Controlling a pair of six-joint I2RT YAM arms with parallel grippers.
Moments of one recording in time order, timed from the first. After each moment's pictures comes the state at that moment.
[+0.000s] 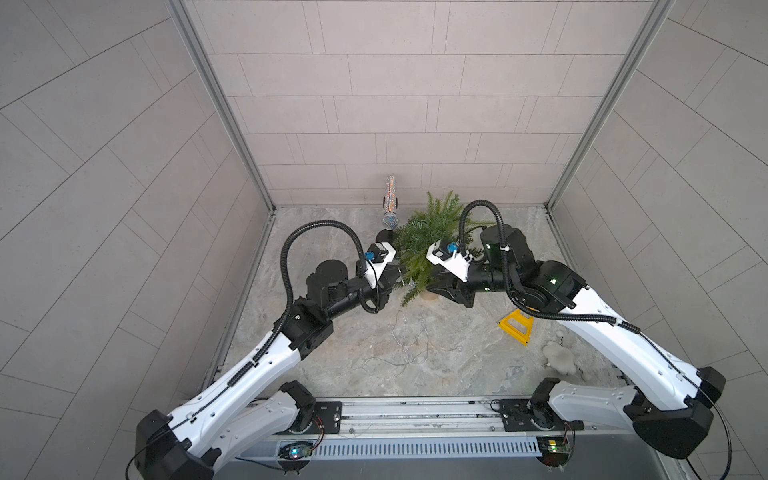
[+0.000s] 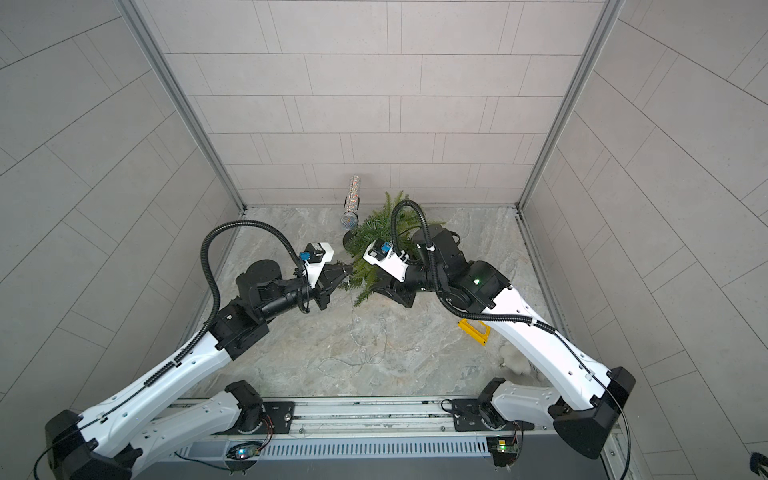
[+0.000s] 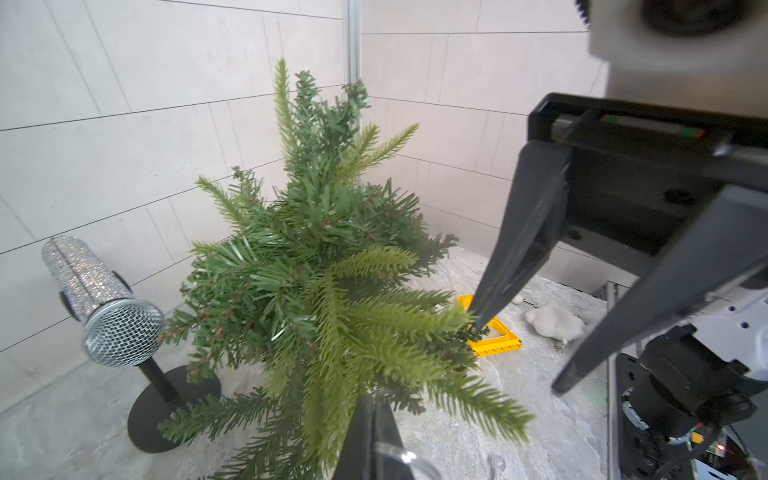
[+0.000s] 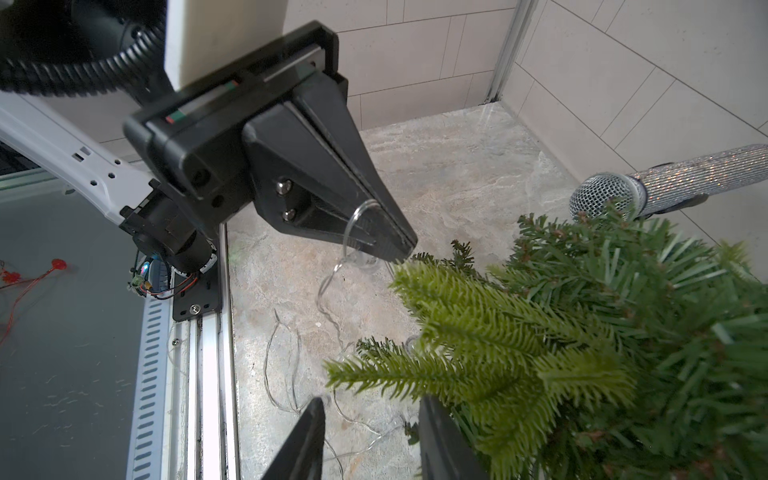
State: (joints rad) left arm -0.65 0.93 0.80 -0.02 0.27 0.04; right arm 0.68 1.19 1.33 -0.73 -0.43 -0.30
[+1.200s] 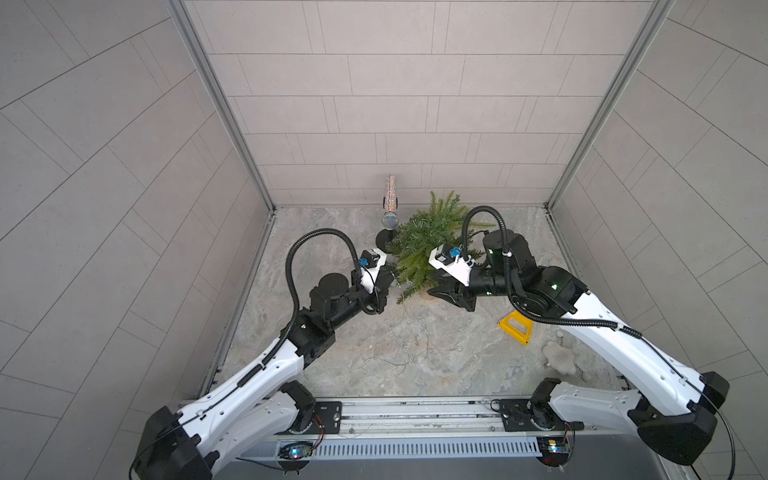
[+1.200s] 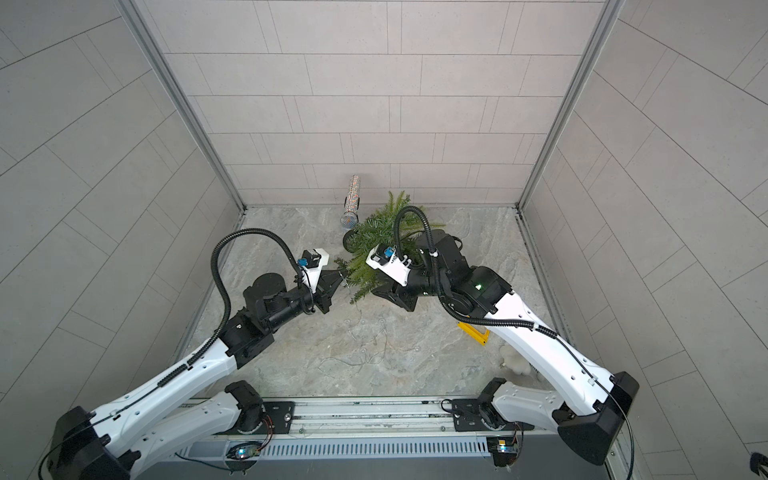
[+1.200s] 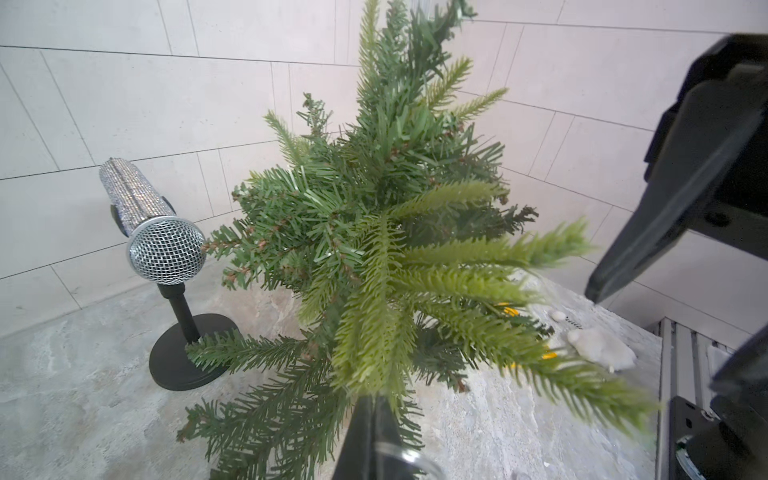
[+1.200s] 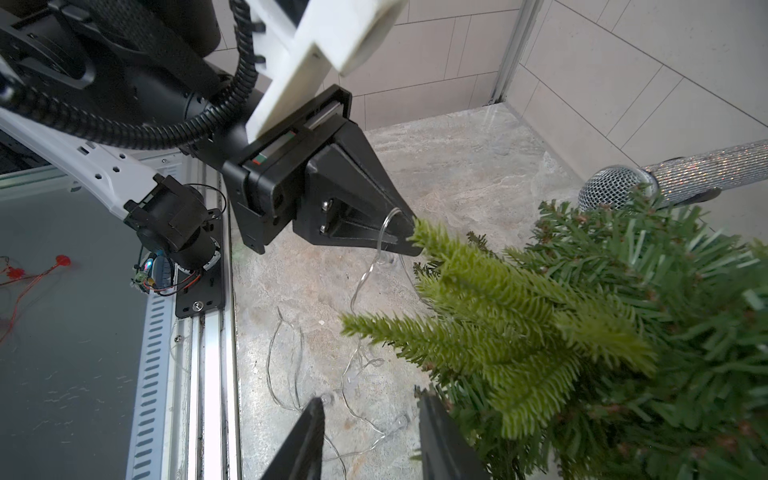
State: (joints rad) left arm -0.65 0.91 0.62 0.15 0.14 -0.08; right arm 0.68 1.15 1.27 -0.69 -0.44 -0.30
